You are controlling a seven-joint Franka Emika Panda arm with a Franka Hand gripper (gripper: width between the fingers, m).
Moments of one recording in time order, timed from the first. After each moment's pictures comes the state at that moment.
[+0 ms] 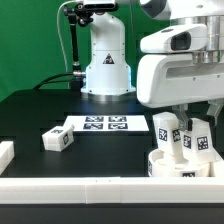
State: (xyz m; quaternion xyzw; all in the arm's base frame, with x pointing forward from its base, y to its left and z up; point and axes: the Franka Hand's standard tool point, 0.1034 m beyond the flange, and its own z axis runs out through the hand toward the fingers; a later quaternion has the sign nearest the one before) arm 0.610 0.110 0.082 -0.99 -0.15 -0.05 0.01
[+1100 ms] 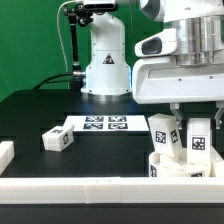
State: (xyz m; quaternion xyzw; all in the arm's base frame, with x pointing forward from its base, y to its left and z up) arm 0.609 0.111 0.082 -0.97 0.23 -0.03 0.06
